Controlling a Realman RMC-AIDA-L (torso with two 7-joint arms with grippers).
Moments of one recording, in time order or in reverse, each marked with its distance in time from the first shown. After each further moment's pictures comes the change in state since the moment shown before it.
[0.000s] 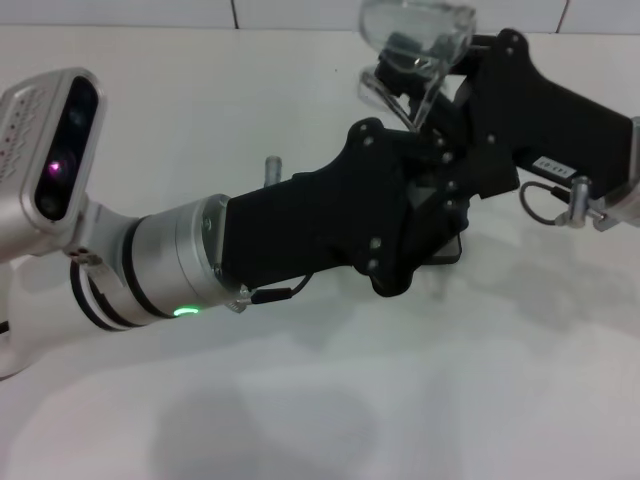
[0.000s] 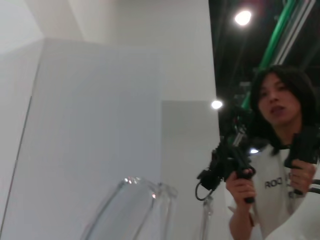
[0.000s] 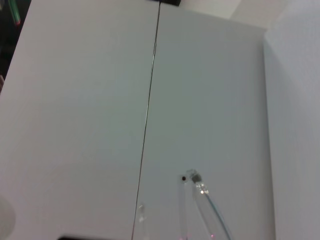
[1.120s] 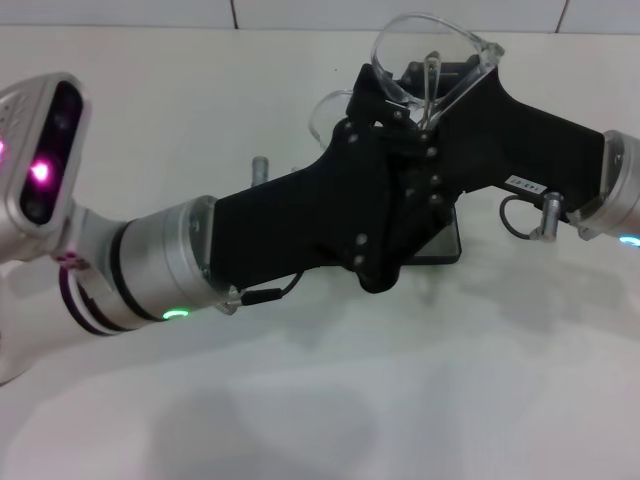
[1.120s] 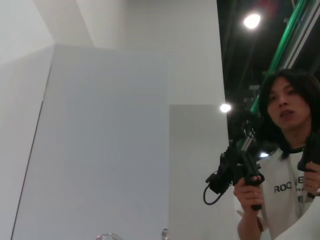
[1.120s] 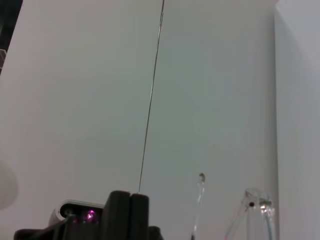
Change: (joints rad) left arm 0.019 0.004 -0.002 0.003 -0.013 0.005 0.001; right arm 0.000 0.000 -0.063 -0.014 0.006 0.069 -0.029
